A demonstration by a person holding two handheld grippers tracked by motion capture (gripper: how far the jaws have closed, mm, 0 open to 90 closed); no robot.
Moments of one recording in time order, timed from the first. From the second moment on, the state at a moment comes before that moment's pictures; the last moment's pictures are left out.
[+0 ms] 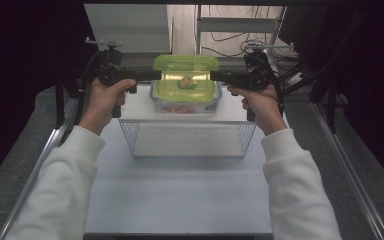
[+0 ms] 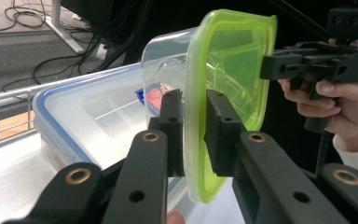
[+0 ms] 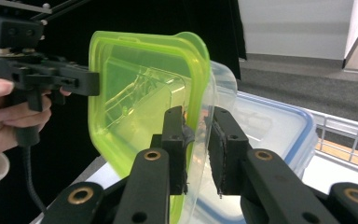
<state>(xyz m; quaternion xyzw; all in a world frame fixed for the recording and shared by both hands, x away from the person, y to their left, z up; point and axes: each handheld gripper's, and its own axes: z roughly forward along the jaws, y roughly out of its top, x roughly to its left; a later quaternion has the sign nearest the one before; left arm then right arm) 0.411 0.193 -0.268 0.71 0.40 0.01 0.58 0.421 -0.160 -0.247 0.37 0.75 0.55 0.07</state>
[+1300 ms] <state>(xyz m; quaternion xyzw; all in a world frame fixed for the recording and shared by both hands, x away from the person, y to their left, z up) 0.389 0.203 -0.274 0.68 0.41 0.07 0.60 0.429 -0.197 -0.263 0.43 0.68 0.59 0.07</state>
